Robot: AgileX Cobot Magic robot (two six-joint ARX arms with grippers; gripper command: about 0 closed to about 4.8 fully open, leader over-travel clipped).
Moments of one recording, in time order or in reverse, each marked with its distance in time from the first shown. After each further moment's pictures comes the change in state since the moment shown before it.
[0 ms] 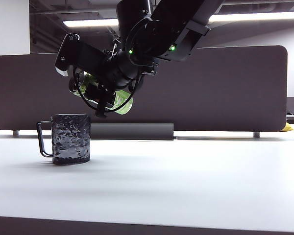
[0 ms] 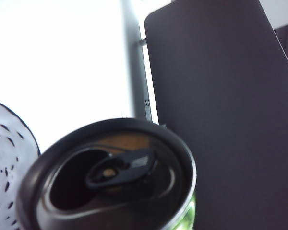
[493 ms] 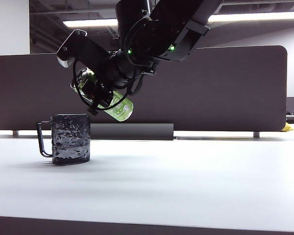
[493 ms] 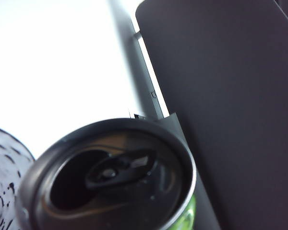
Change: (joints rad) left arm 0.000 0.000 0.000 0.000 0.000 0.000; right arm 0.003 0.000 0.000 0.002 0.035 0.224
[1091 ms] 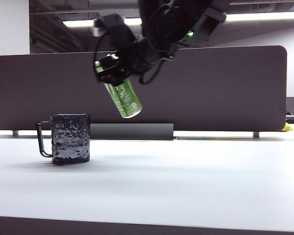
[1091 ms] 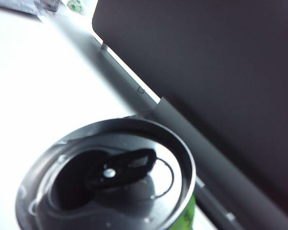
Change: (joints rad) left arm 0.000 0.000 0.000 0.000 0.000 0.000; right arm -0.084 -0.070 -0.003 -0.025 -0.049 0.489
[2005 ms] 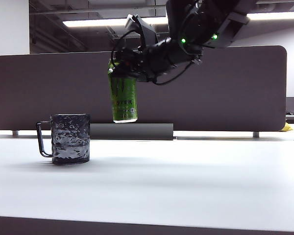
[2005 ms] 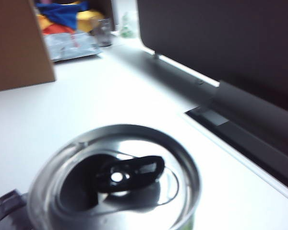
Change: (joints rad) left arm 0.000 0.000 0.000 0.000 0.000 0.000; right arm -0.129 -0.024 -0.021 -0.036 -0.379 0.413
